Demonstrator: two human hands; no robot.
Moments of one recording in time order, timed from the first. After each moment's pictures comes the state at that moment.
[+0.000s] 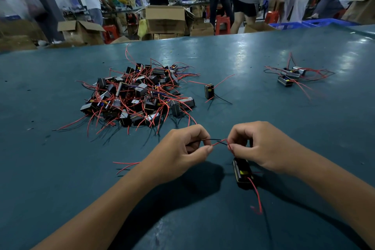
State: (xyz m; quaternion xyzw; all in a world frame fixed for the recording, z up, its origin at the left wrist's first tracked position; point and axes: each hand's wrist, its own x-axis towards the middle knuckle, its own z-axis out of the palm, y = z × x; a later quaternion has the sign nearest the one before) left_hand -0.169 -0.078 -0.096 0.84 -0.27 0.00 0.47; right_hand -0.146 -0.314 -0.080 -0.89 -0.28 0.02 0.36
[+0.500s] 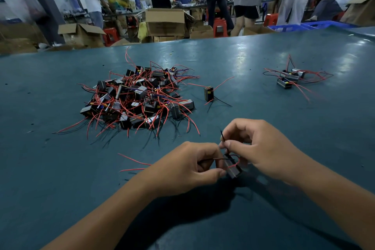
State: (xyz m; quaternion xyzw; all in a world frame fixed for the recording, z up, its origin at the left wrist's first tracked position) left_hand -0.184 -0.088 -0.088 0.84 -0.33 -0.09 0.42; right_hand -0.163 -0.301 -0.072 -0.84 -0.22 0.02 0.50
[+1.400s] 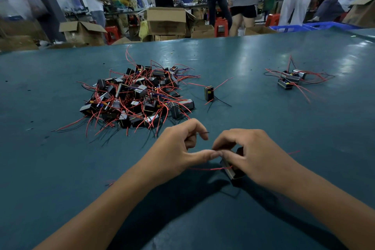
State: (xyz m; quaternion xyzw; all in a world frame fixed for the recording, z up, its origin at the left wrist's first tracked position) left_hand -0.168 -0.077 -0.086 0.85 -0.25 0.06 0.46; right_hand -0.168 -0.293 -0.073 -0.88 -0.32 -0.06 0.35
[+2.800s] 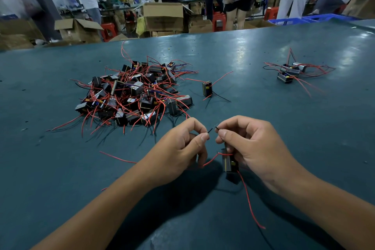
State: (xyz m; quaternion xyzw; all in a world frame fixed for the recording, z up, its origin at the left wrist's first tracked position) left_hand -0.171 -0.087 -0.092 0.79 -0.22 -0.08 0.57; right_hand -0.172 -0.278 -0.087 -0.69 -0.09 0.02 0.72
